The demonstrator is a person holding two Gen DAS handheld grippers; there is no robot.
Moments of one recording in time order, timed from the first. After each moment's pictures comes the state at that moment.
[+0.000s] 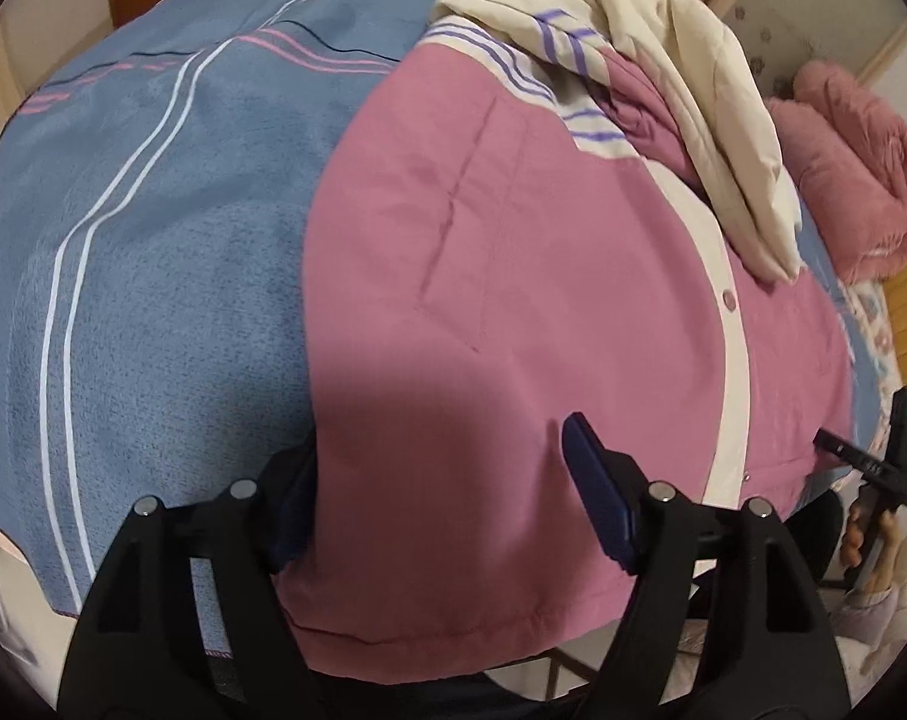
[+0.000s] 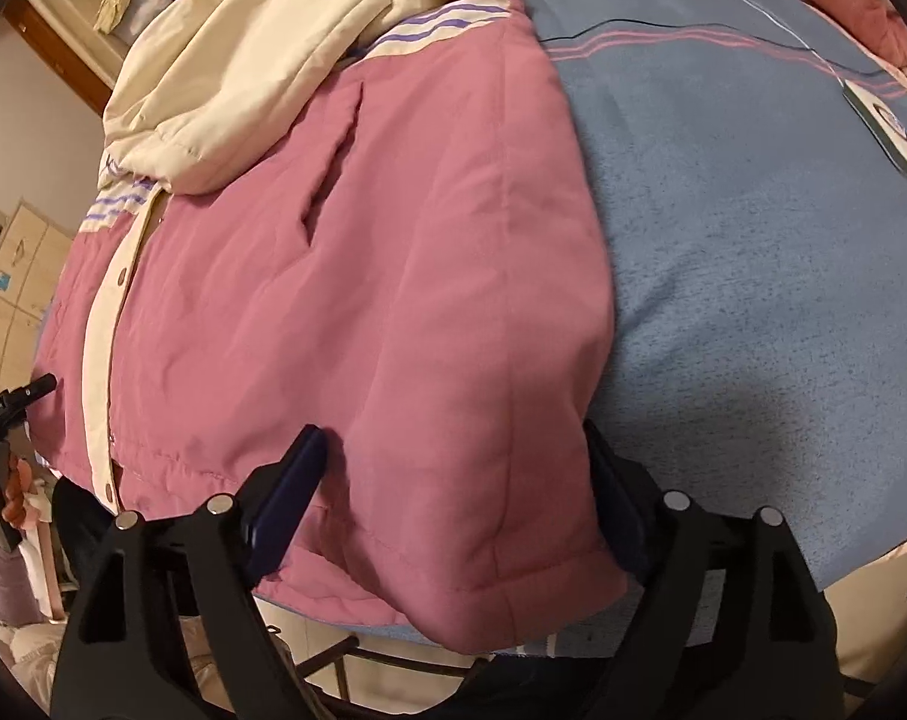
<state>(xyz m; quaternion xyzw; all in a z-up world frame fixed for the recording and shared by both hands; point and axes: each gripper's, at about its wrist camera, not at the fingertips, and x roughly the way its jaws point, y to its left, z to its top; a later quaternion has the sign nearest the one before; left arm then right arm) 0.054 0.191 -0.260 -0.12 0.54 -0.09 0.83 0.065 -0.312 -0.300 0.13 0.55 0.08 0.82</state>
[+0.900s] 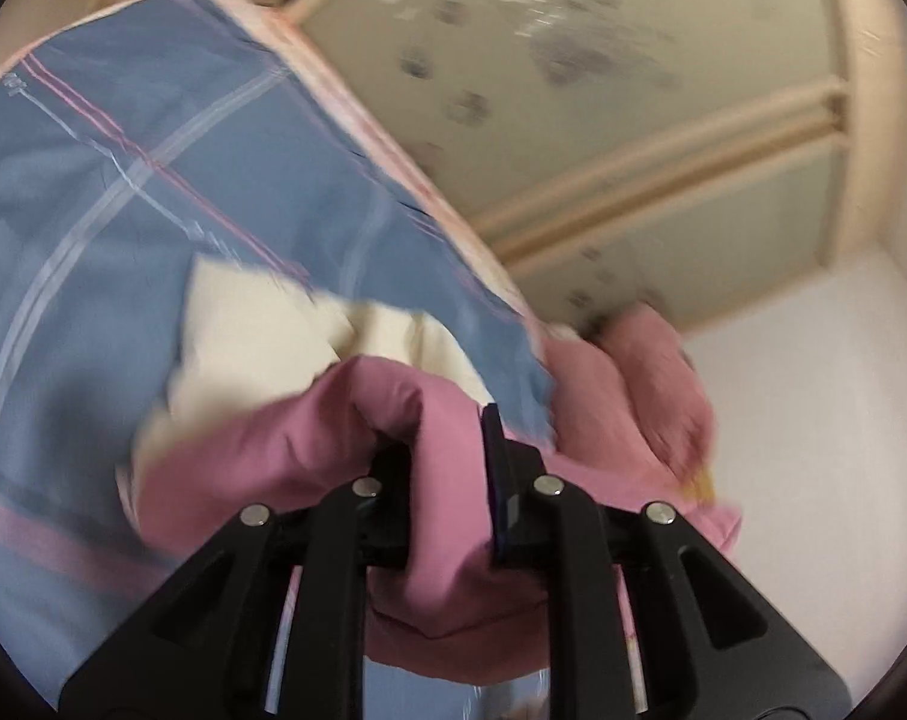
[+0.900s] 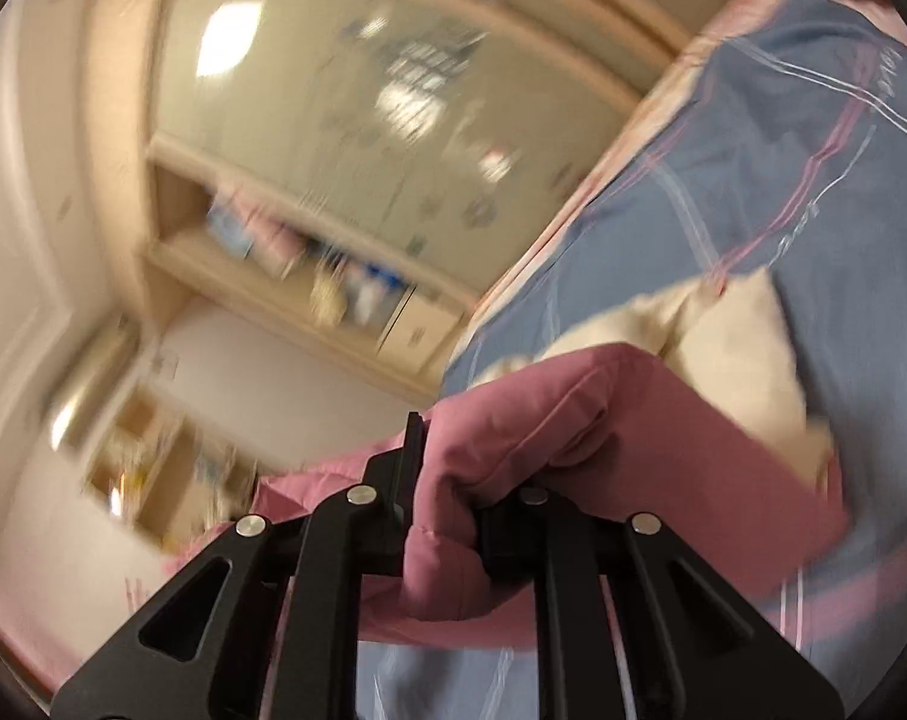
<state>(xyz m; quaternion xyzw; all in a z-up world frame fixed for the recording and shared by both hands) 0.359 0.225 -0.096 -0.42 0.40 -0.21 0.79 0.351 -0.380 -0.153 0.48 0.27 0.23 0.81</state>
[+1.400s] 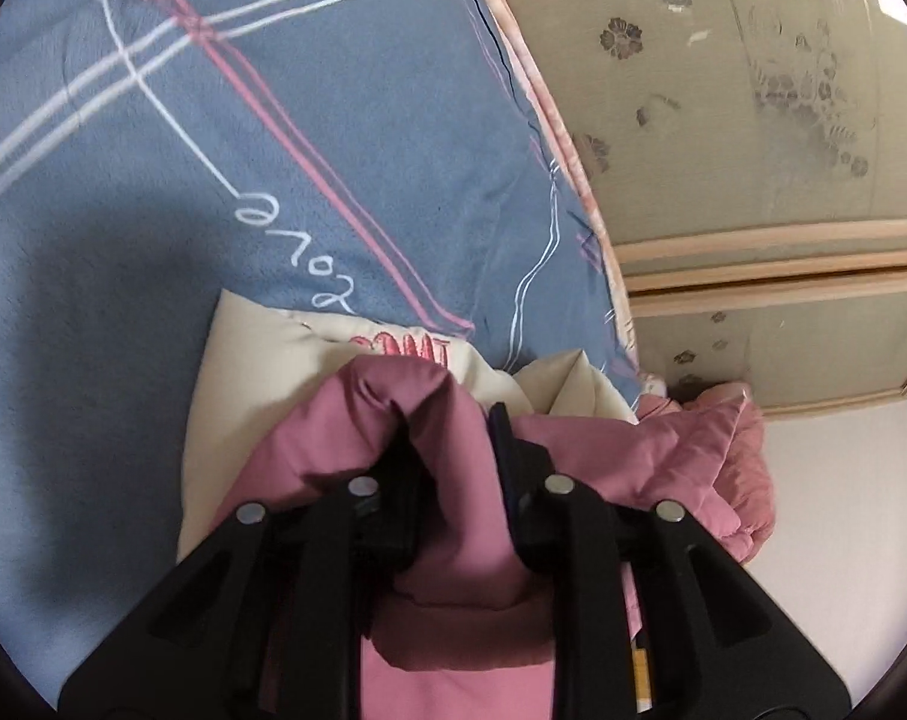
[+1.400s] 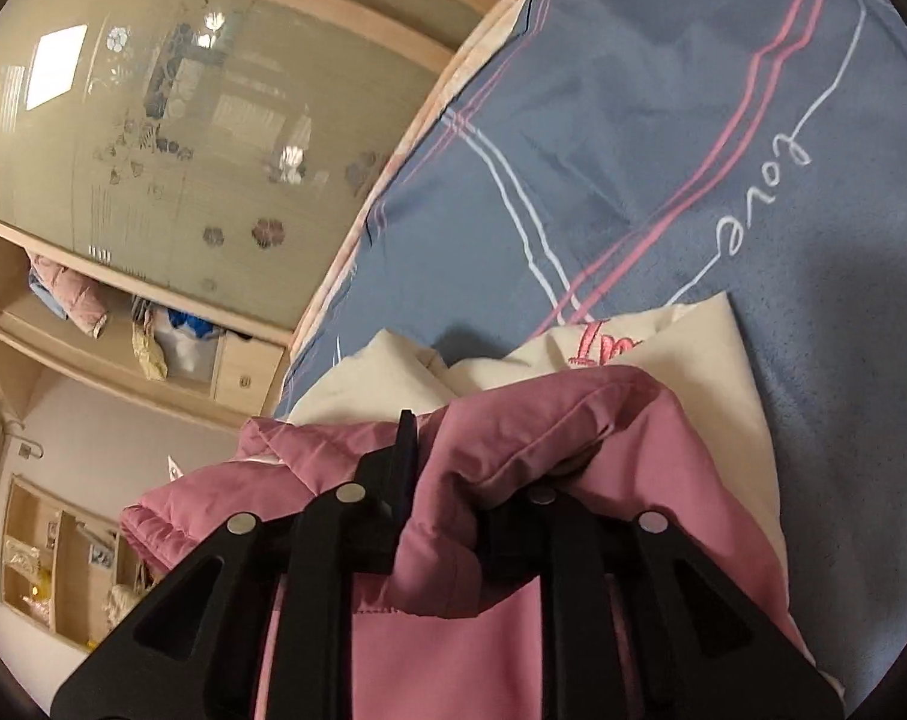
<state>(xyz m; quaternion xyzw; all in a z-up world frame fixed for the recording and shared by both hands) 0.502 0.227 -0.253 -0.47 0.48 -0.13 0.73 0.505 -0.373 -0.288 0.46 0.38 0.12 0.79</state>
